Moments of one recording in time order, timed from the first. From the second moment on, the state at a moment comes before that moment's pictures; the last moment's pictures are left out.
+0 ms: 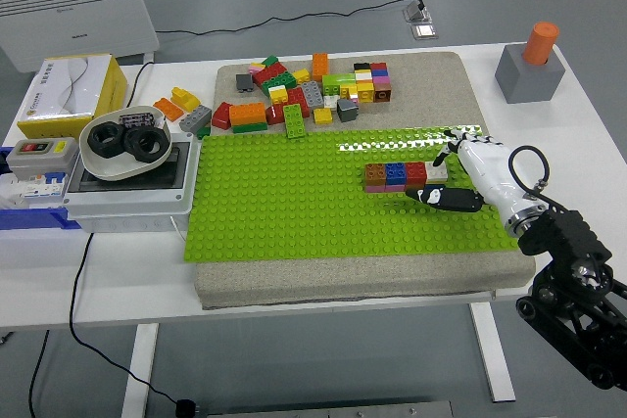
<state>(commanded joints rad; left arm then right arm) 0.00 0.06 -2.13 -0.27 2.24 0.02 0.21 0.29 -0.28 0.94 1.32 -2.17 -0.23 -0.20</state>
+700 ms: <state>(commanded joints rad) 0.00 0.05 -2.12 -0.27 2.25 0.02 0.21 0.30 -0.27 0.94 1.26 -2.16 -0.22 -0.20</state>
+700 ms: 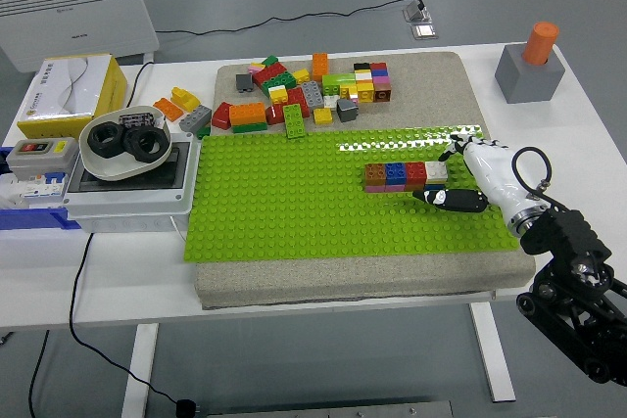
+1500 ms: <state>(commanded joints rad) -0.01 0.05 -2.12 -0.27 2.25 0.02 0.21 0.31 -0.26 0.91 1.23 -2.15 -0.22 -0.21</state>
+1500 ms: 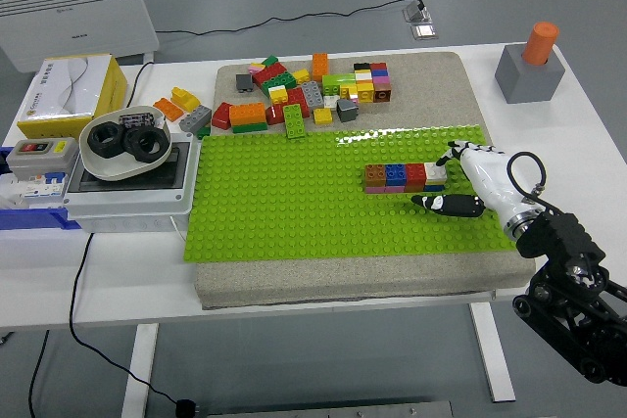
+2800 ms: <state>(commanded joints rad) -0.01 0.05 -2.11 -0.27 2.25 0.02 0.21 0.30 -0.27 0.92 1.25 -2.06 -0.26 -0.17</state>
